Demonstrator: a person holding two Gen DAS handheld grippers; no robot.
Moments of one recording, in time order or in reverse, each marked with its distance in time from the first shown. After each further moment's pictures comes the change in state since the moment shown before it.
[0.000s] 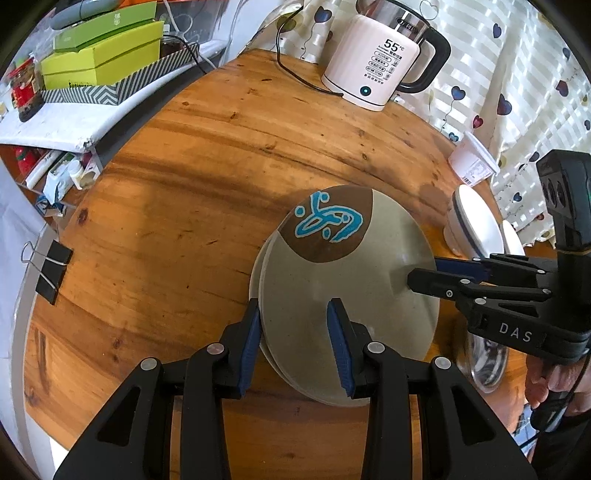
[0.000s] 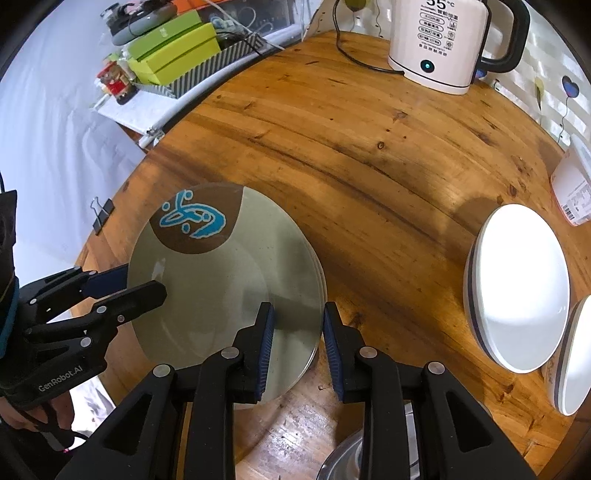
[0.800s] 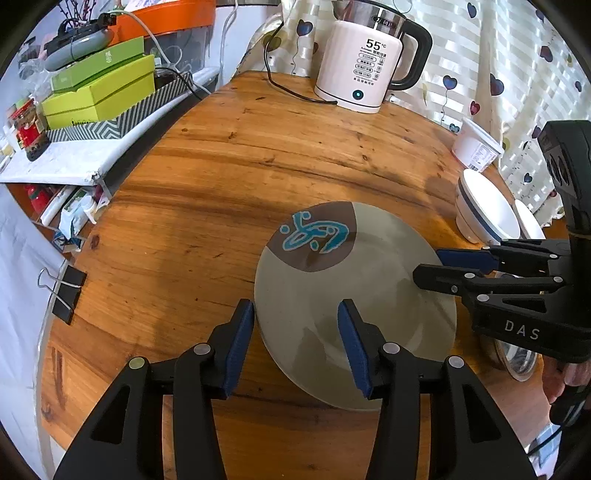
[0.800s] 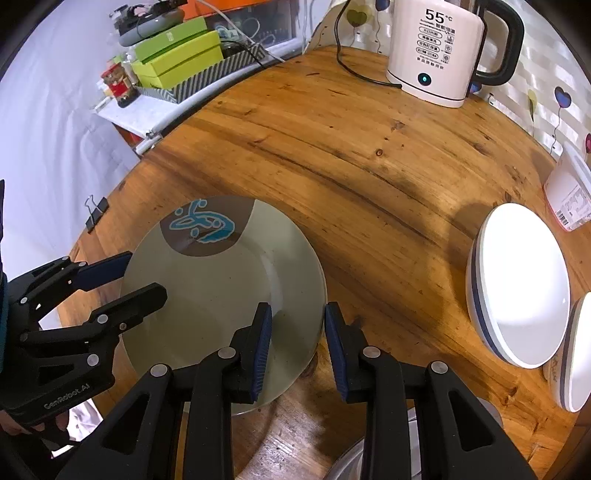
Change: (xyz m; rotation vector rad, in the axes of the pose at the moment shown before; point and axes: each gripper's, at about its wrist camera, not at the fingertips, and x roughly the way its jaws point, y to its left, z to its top) left arm 0.002 -0.011 -0.010 0.108 -0.086 0.095; right arm 0.005 0.003 -0.012 -0.016 -0.076 -0.031
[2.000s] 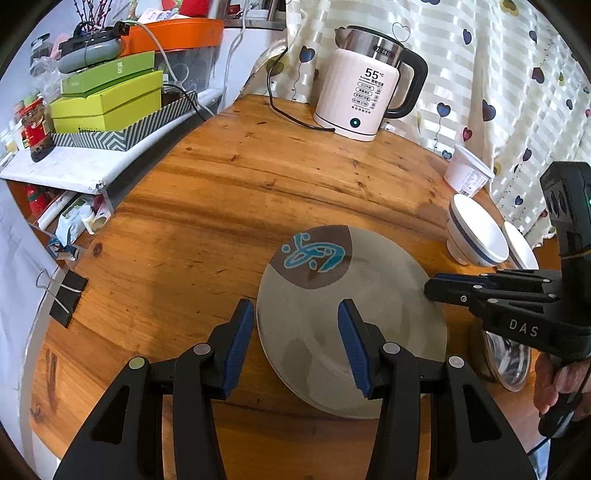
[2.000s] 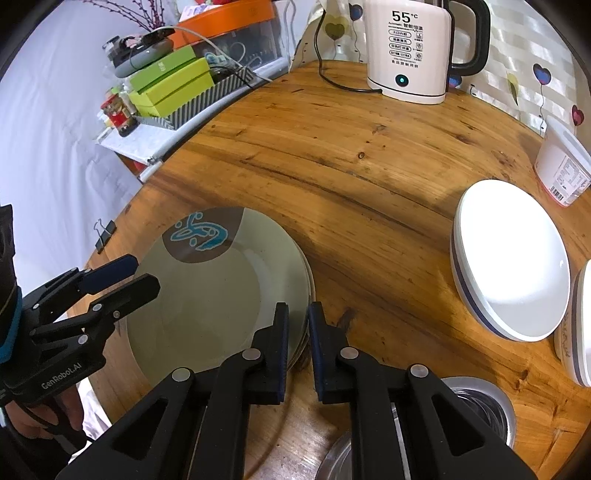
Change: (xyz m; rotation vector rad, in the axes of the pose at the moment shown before) left arm -0.010 0.007 -0.005 -0.031 -0.108 -0.040; right arm -0.012 -0.016 -0.014 0.076 -0.083 0.039
